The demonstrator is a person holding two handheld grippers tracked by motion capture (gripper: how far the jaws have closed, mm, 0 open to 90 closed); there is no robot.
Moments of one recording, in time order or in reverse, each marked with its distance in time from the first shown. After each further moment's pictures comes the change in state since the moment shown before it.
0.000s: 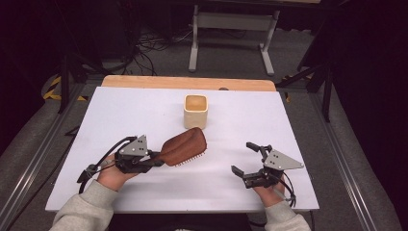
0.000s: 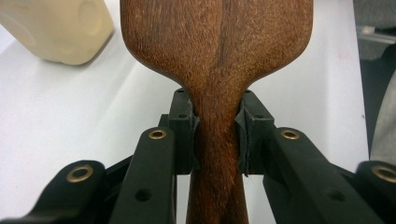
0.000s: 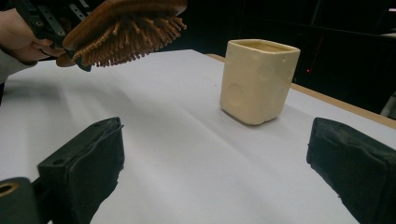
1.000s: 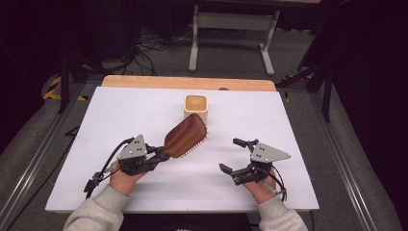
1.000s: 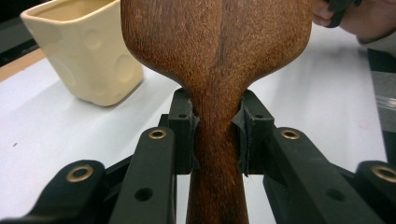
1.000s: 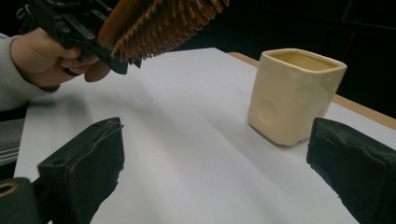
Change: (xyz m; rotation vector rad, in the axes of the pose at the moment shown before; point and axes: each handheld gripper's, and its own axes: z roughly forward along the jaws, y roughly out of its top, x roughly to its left) left arm -0.010 -0.003 0.009 -0.223 0.124 -0.073; right arm 0.011 0.029 0.031 0.042 0.094 -0.015
